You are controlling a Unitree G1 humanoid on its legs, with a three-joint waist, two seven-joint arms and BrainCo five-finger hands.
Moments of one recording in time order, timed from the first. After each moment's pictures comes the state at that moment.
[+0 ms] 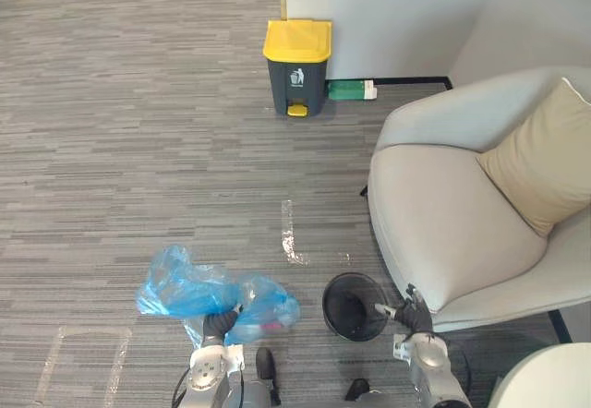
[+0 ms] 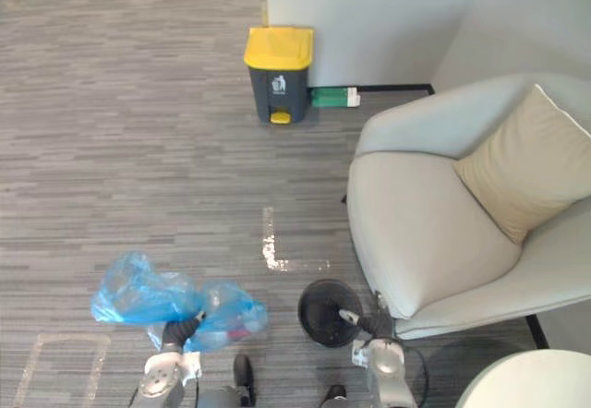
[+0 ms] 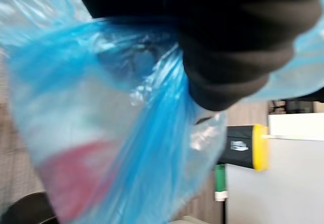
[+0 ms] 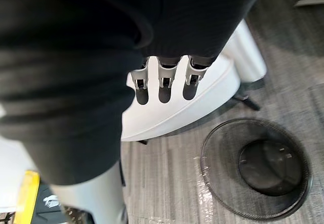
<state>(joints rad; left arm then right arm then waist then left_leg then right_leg) 0.20 0.07 -0.07 0.36 -0.11 -0.13 0.19 0.02 -0.05 -0.14 0.65 -0.03 -0.11 -0.20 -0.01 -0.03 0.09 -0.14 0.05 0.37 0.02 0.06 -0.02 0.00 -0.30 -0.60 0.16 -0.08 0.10</state>
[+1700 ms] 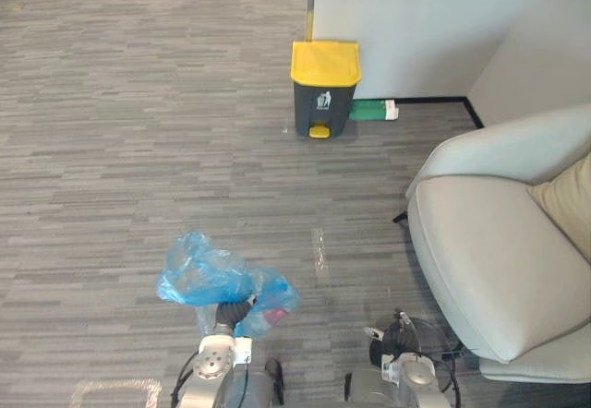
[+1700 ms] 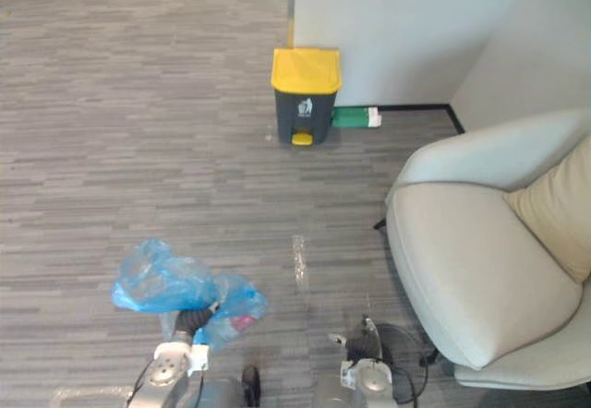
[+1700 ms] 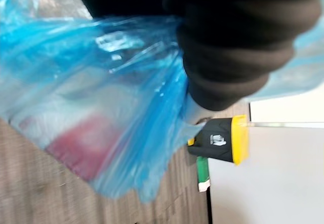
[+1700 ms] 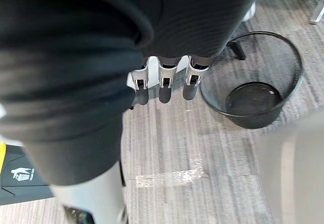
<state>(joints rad) 0.20 0.11 -0.13 0.31 -0.07 -0.11 0.17 0.10 -0.02 -0.06 0.69 -0.04 -0.07 -0.20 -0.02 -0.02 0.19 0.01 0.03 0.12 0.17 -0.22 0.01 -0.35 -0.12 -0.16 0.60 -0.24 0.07</state>
